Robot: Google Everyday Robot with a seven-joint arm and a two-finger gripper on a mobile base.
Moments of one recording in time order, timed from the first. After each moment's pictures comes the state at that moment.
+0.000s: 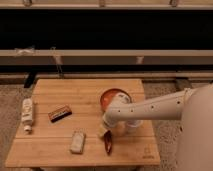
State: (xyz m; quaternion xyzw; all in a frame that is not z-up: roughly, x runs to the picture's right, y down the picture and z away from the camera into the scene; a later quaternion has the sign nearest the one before) arm 0.011 0.218 0.831 0.00 -0.29 -0.89 0.34
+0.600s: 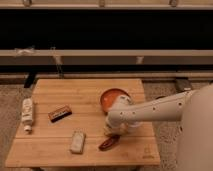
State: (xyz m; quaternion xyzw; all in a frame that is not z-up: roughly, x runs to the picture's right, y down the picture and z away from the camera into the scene) arm 0.026 0.229 0.828 -0.02 -0.29 -0.89 0.35
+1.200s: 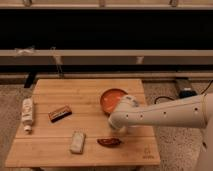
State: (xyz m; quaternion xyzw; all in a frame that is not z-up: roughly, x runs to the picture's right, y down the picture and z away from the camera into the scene) arm 0.038 0.210 0.789 0.01 -0.26 -0.91 0.32
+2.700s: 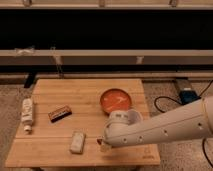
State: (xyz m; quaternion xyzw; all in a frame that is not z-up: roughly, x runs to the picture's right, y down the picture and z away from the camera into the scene) arm -0.001 0.253 0.744 0.06 -0.23 -0.96 0.16
